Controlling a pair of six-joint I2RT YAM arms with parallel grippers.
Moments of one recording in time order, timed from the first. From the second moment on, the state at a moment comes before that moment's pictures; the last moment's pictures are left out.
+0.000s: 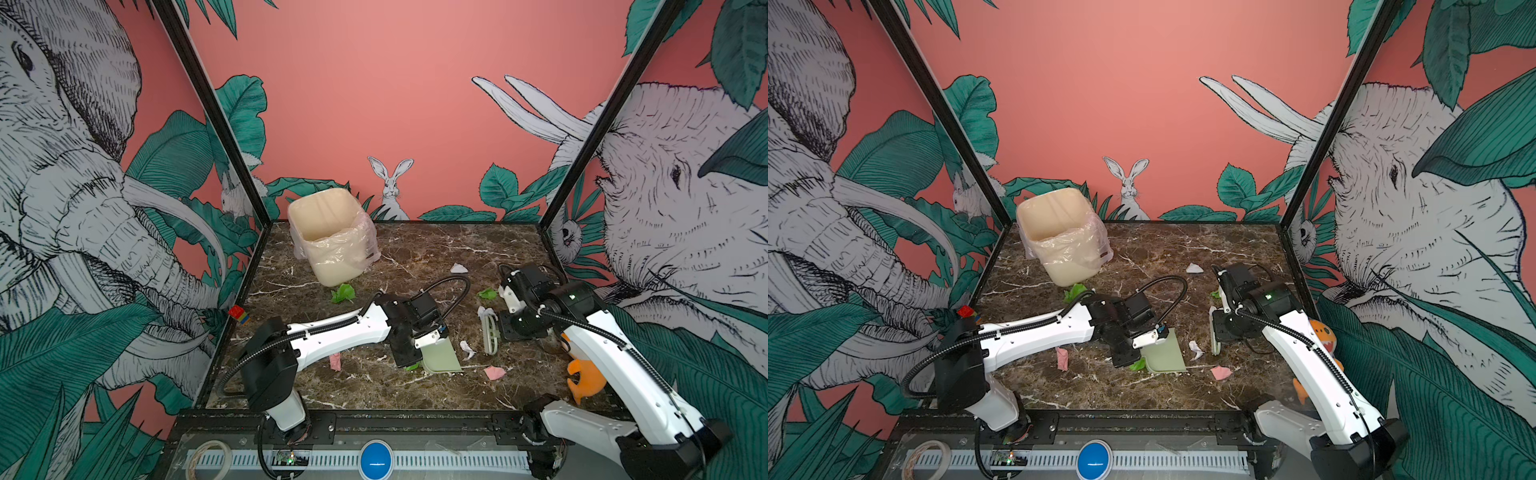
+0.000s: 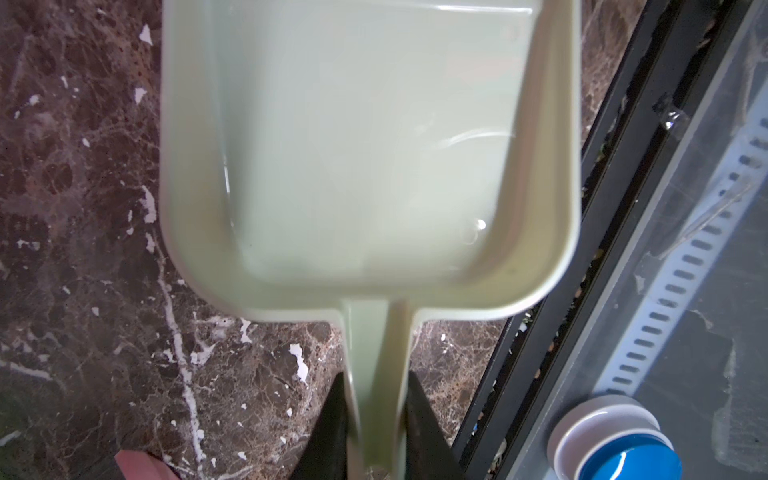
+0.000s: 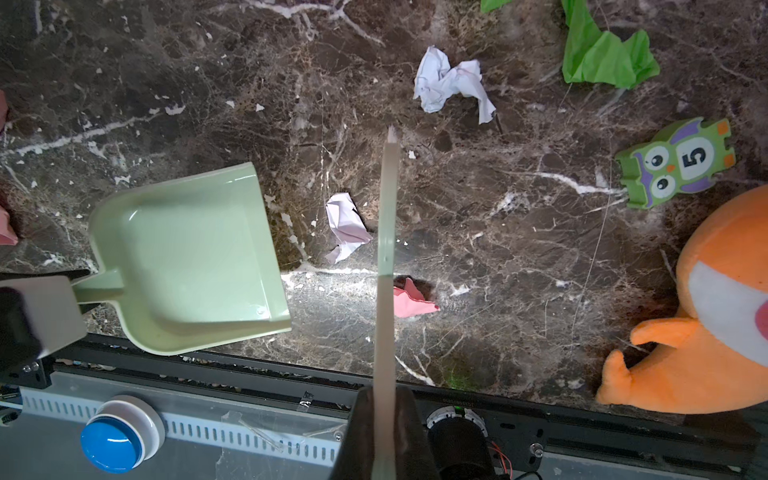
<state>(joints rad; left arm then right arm) -1.09 1.64 1.28 -1.02 0.12 0.24 0.44 1.11 1.21 -1.42 -0.02 0.31</state>
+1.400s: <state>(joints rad) -1.09 1.73 1.28 -0.92 0.15 0.23 0.44 1.35 1.29 -1.43 -0.05 0.20</state>
